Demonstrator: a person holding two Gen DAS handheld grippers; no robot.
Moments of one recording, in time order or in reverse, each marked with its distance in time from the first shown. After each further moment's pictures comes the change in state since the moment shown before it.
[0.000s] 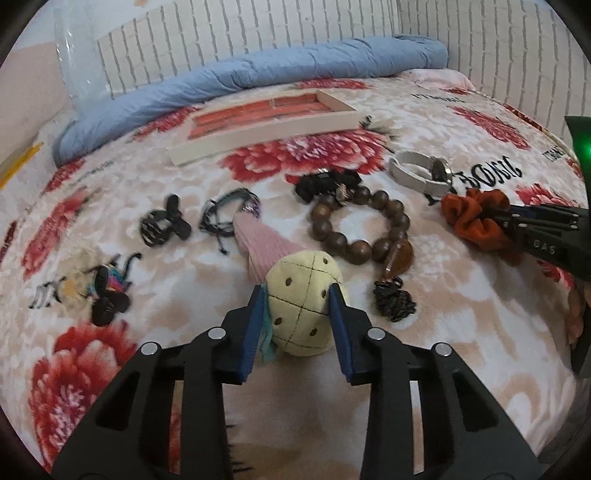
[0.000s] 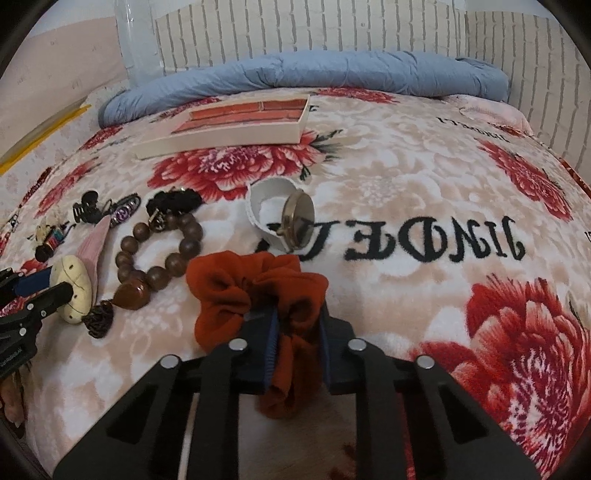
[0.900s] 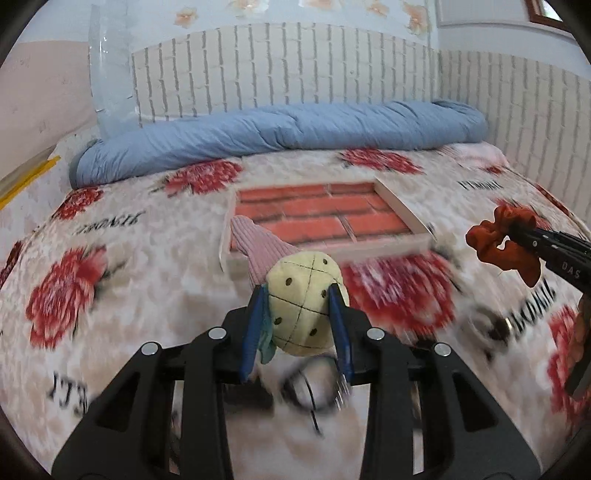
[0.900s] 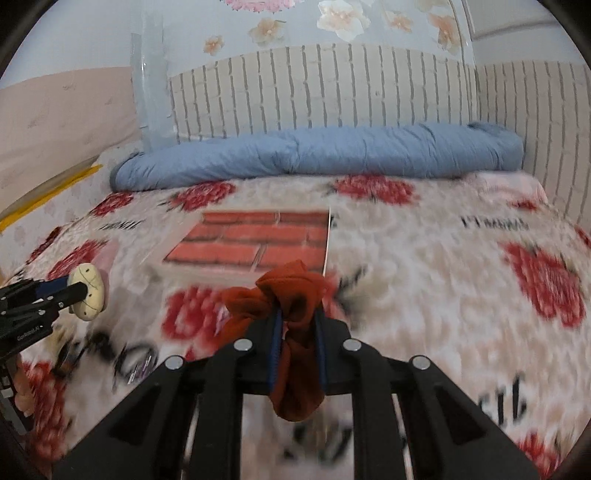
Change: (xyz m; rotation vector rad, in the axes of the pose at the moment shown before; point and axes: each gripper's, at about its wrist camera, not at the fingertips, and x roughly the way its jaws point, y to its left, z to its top) left arm 0.033 0.105 0.142 -0.130 -0.168 0.017; right arm 0.025 0.026 0.172 -0.022 -0.251 0.028
